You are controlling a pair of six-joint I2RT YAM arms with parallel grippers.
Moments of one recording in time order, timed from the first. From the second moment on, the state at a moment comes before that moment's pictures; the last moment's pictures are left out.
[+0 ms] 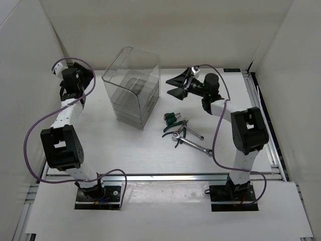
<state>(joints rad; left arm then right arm) 0.17 1.64 1.25 0.09 -0.14 -0.72 0.31 1.89 1.20 0.74 -0.85 1.39</state>
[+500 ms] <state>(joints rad) 0.11 1.73 1.22 0.17 0.03 -0.70 0.41 2.14 1.36 0.60 -0.78 1.38</state>
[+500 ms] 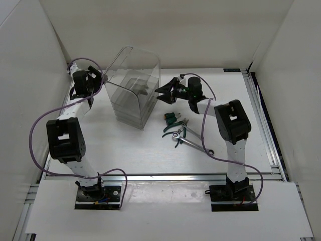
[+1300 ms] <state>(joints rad) 0.11 1.84 1.31 0.14 0.20 -0.69 0.45 2.24 1.44 0.75 -0.75 1.50</state>
